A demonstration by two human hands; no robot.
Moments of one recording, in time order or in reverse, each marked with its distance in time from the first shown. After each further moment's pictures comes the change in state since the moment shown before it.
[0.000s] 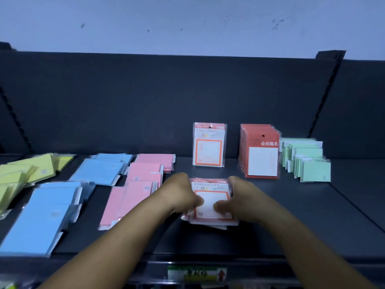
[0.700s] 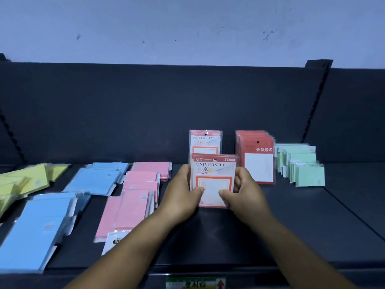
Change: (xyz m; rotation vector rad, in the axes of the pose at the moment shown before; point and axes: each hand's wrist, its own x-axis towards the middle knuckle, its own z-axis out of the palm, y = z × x) left_hand 0.023 -0.008 0.022 -0.401 0.233 0.291; right_hand 0.014 0.012 0.014 0.566 0.369 -0.149
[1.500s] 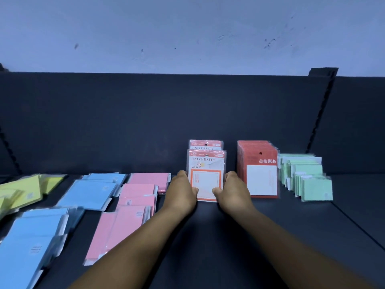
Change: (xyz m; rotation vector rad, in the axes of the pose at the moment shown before) left_hand 0.066 -0.016 0.017 0.367 0.106 -0.112; right_hand 0.067 0.000 0.023 -0.422 0.033 0.092
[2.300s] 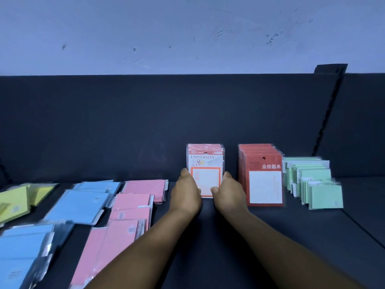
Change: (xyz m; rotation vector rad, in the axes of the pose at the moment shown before) left_hand 0.028 0.011 0.020 0.058 0.047 0.005; right_hand 0.030 -0.006 0.013 -0.065 -0.002 0.010
